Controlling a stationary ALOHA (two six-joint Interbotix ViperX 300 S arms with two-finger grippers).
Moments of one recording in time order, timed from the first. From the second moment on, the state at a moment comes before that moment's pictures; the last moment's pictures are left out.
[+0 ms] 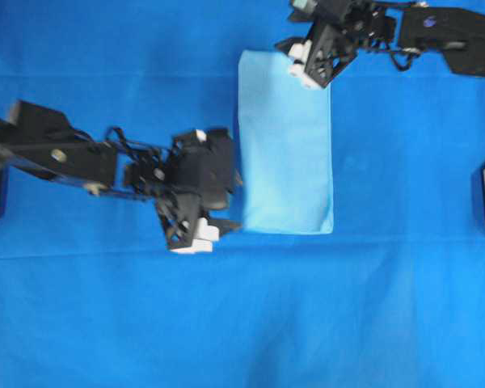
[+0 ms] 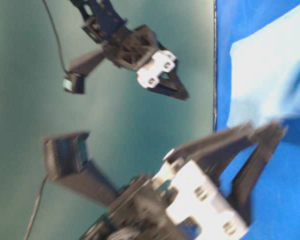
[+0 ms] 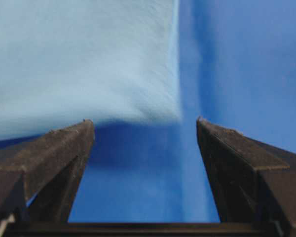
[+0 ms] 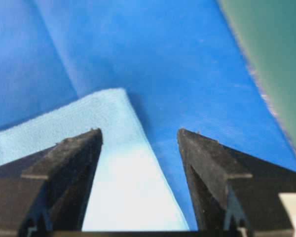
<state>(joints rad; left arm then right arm) -0.04 0.04 0.61 -0.03 0.04 -0.03 -0.48 -0.02 0.58 -0.50 0.12 0.42</state>
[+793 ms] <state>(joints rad) 0.12 -0.39 1.04 -0.03 -0.41 -0.03 -0.37 -0.63 1.11 -0.37 -0.14 0.43</state>
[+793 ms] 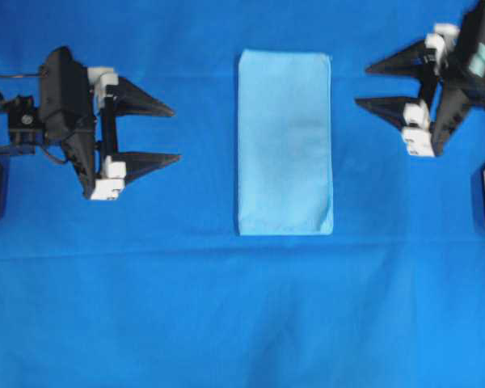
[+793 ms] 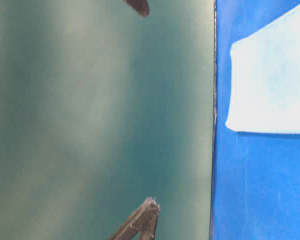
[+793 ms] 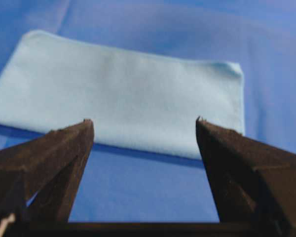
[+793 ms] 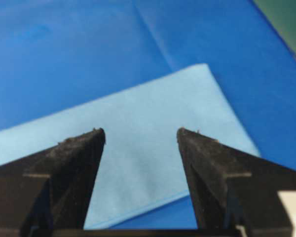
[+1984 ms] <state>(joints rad) 0.38 0.14 0.69 -0.03 -0.43 0.04 -0.61 -0.09 0.83 -0.44 -0.02 0.40</state>
